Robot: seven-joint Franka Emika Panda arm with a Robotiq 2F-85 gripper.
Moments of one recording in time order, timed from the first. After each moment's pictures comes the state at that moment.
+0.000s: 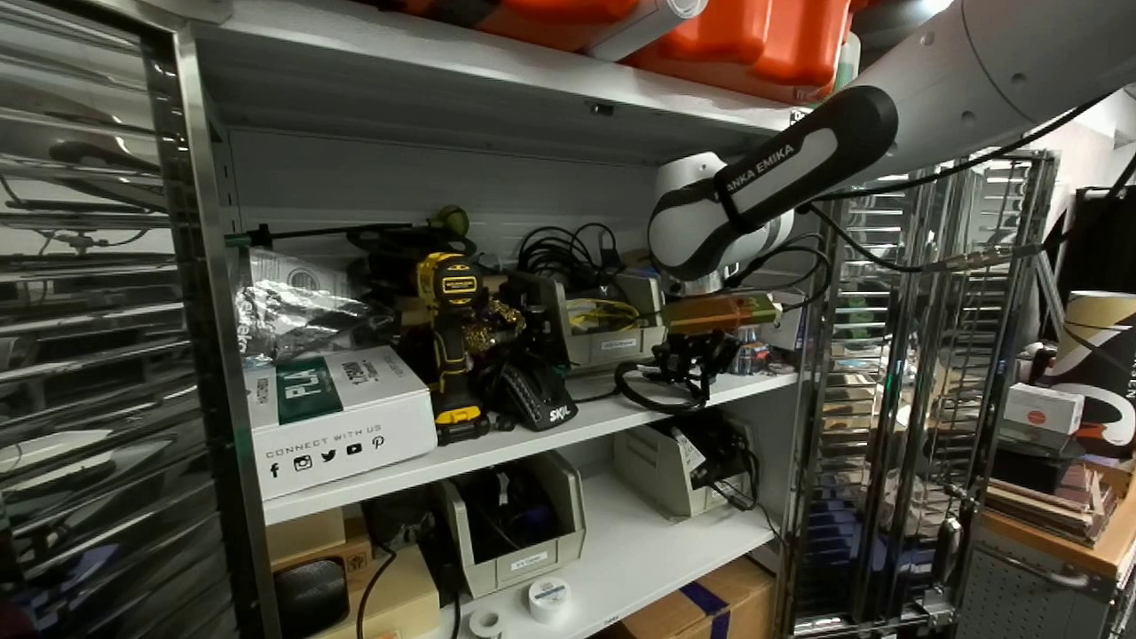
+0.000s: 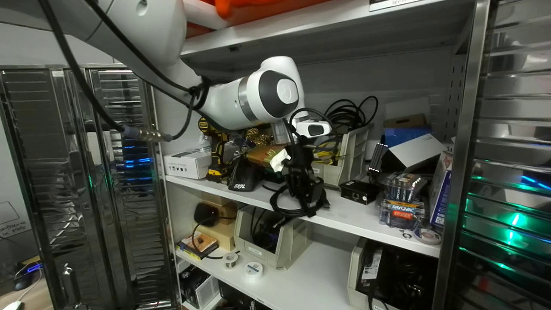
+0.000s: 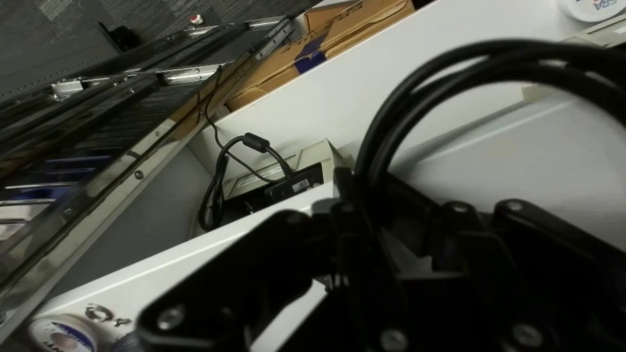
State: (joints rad) arm 0.06 0.37 -0.08 -1.62 -0.23 2.05 0.53
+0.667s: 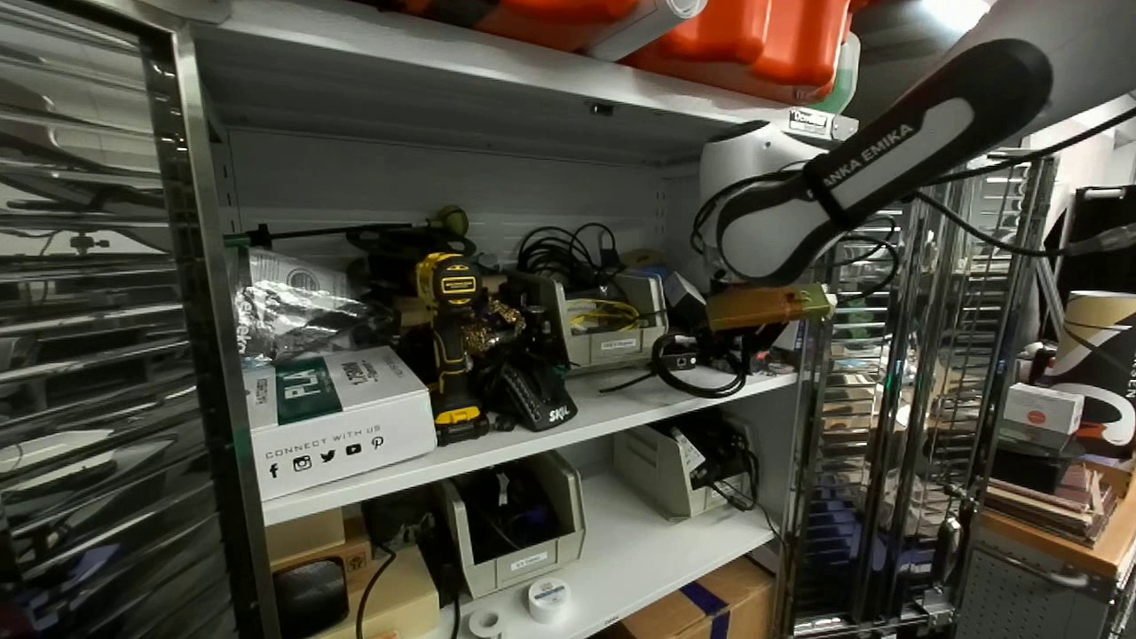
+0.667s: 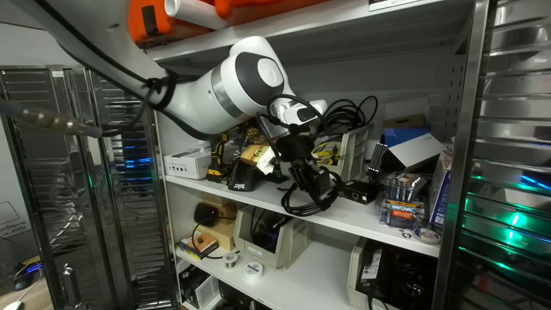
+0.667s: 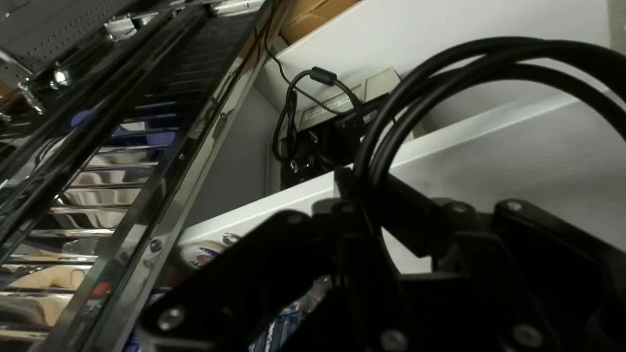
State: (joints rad) arm 0.06 0.12 -0.11 -1.93 -0.48 2.28 0.75
